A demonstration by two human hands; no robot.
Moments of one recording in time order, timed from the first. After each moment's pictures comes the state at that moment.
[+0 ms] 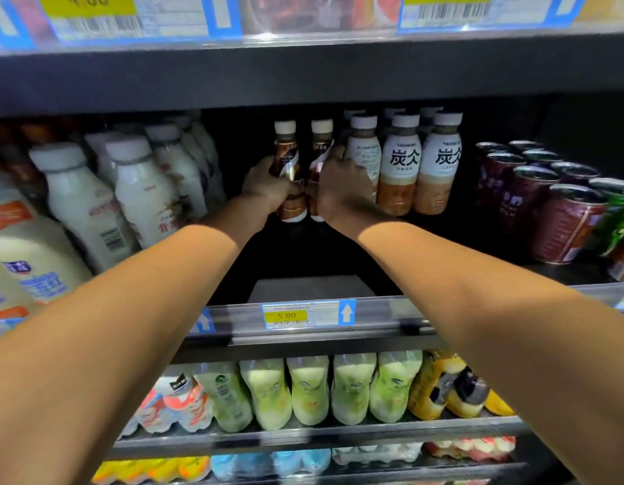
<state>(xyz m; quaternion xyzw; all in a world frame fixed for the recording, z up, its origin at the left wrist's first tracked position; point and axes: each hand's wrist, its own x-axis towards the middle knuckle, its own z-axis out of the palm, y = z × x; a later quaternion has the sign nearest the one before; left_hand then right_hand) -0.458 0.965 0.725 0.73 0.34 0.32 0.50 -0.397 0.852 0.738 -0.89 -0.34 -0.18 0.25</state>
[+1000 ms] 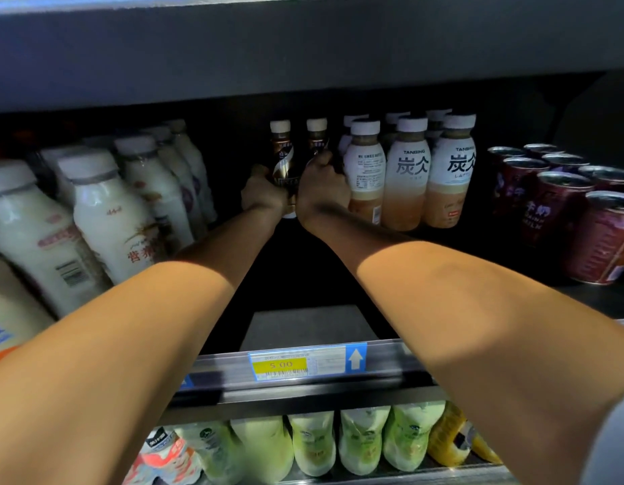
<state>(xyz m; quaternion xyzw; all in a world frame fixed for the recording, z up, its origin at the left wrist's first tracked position) -0.418 0.989 0.717 0.74 0.41 0.37 0.37 -0.375 0.912 0.732 -0.89 -0.30 -0.12 0.33</state>
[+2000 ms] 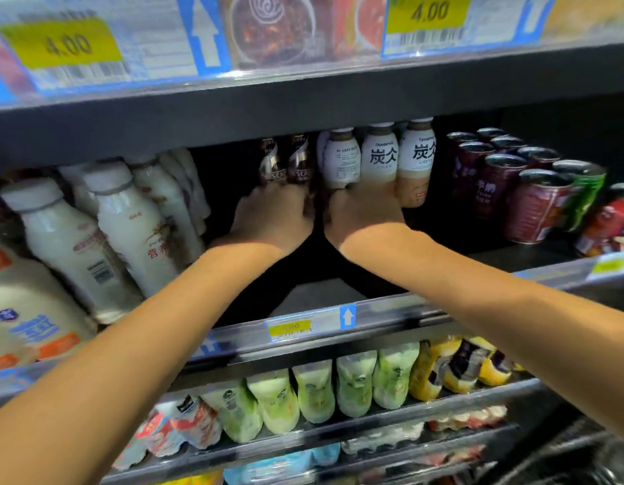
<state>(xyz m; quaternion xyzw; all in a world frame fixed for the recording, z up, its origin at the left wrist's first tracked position) -0.509 0.876 0.757 0.95 0.25 0.18 -0.02 -0.448 0.768 0.754 -0.91 -0.39 -0.16 0.09</state>
